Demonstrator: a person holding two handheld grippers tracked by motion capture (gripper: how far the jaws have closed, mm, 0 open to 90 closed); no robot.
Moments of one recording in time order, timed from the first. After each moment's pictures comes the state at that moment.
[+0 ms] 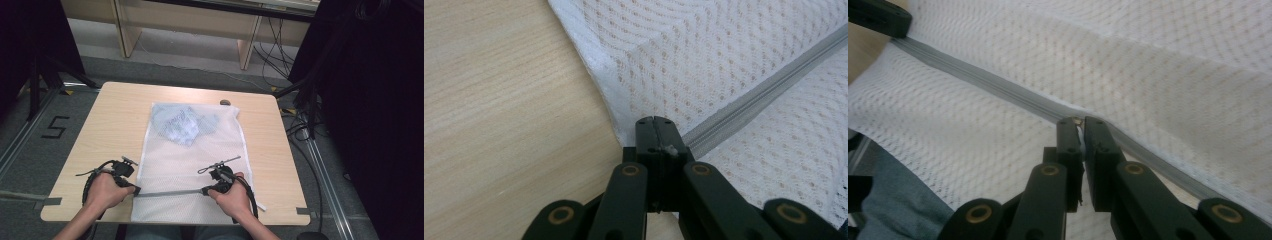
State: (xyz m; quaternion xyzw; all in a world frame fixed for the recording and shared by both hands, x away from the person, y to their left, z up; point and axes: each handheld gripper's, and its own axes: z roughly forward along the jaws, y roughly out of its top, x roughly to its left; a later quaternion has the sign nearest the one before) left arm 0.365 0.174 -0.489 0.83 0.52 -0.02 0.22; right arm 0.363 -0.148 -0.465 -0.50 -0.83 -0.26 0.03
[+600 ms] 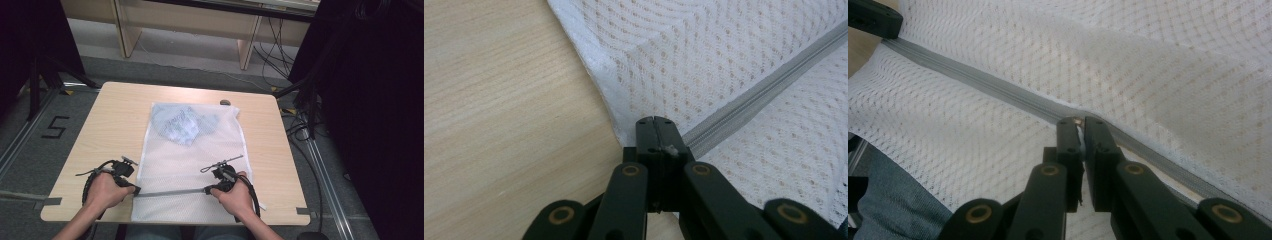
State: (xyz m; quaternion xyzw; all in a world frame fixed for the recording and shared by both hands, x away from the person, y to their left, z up) left arm 0.364 0.173 -0.489 0.82 0.53 -0.02 0.22; right arm 0.366 -0.155 -0.465 -0.50 -0.83 -0.26 0.03
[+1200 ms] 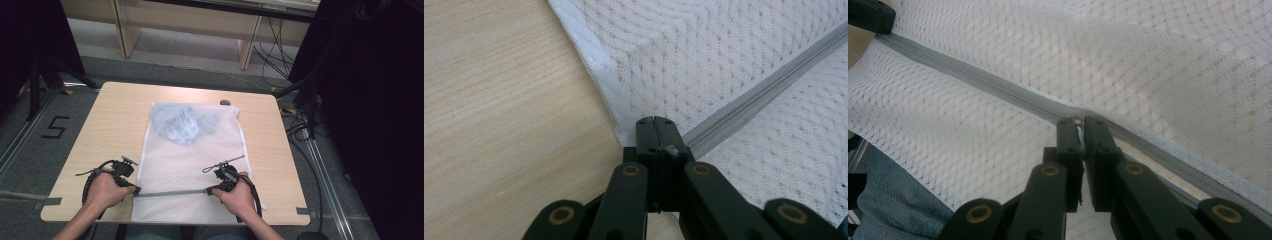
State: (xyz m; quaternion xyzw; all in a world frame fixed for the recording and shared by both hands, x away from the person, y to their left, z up) left arm 0.365 0.173 -0.489 0.82 0.53 -0.02 0.22; right arm 0.368 -0.161 -0.467 -0.50 -0.83 -0.26 0.04
